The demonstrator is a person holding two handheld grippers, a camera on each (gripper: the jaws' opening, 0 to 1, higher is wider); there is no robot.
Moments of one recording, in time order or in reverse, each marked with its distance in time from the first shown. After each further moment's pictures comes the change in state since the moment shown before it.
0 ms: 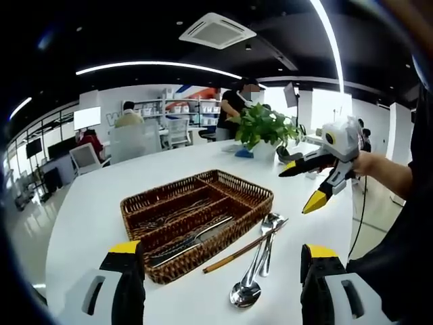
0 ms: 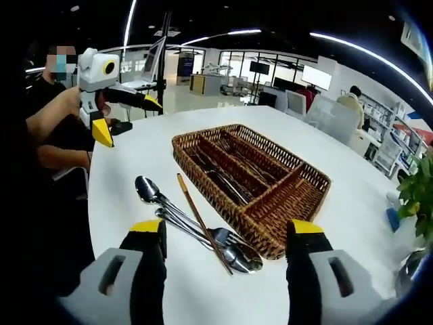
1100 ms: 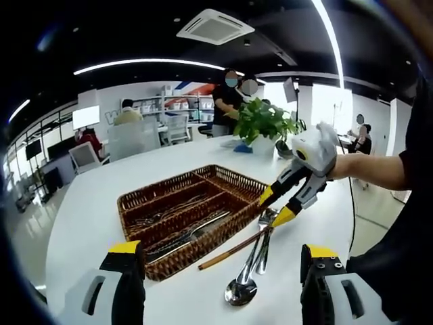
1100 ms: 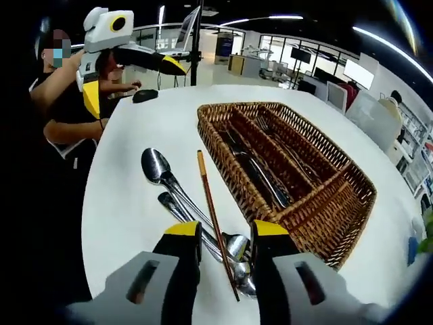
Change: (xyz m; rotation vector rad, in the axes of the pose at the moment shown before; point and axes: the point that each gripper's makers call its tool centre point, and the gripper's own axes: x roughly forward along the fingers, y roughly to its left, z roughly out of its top) left arm 0.004 -0.012 -0.007 0.012 0.032 0.004; right arm 0.065 0.023 -0.026 -0.155 0.134 0.214
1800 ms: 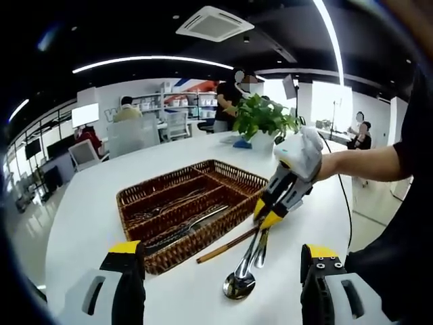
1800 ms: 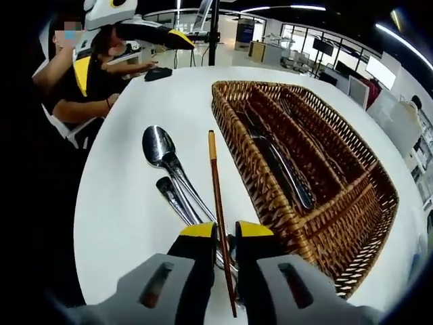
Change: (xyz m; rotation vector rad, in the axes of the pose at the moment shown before) left arm -0.004 -0.004 -0.009 0.002 0.021 -0.004; right arm 0.028 0.010 -0.014 -0.065 0.087 0.105
